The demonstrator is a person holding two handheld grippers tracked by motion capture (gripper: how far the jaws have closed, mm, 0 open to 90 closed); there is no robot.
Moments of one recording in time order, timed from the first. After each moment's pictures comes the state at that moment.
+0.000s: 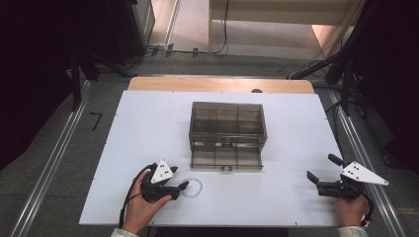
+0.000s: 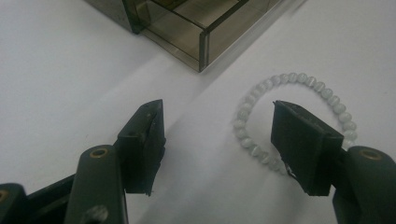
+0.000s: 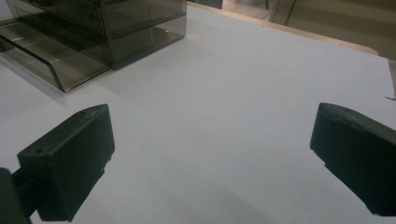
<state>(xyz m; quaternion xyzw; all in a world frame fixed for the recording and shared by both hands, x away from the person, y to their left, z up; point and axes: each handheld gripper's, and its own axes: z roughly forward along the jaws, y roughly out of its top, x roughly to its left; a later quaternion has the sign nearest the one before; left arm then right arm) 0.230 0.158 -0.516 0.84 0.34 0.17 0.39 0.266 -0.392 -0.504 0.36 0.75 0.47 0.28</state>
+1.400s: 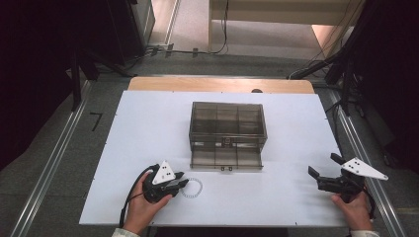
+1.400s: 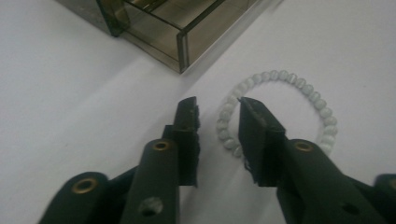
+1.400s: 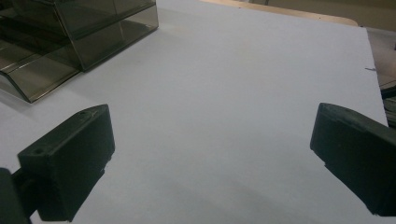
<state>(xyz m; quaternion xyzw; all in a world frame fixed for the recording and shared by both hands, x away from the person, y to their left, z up) 0.228 0.154 -0.516 0.85 0.31 0.16 0.39 0.275 -0.393 -0.504 0.42 0.74 0.46 0.27</state>
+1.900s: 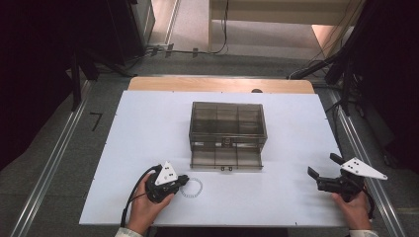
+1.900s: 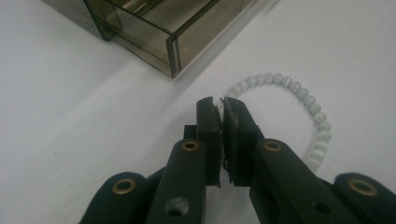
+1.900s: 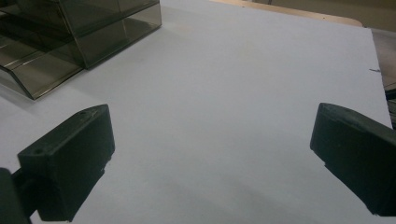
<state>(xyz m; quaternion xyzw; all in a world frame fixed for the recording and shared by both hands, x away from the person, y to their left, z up) 0.228 0.149 -0.517 0.85 0.31 0.16 0.39 0.275 -0.393 -0.504 0.41 0.74 0.46 0.27</state>
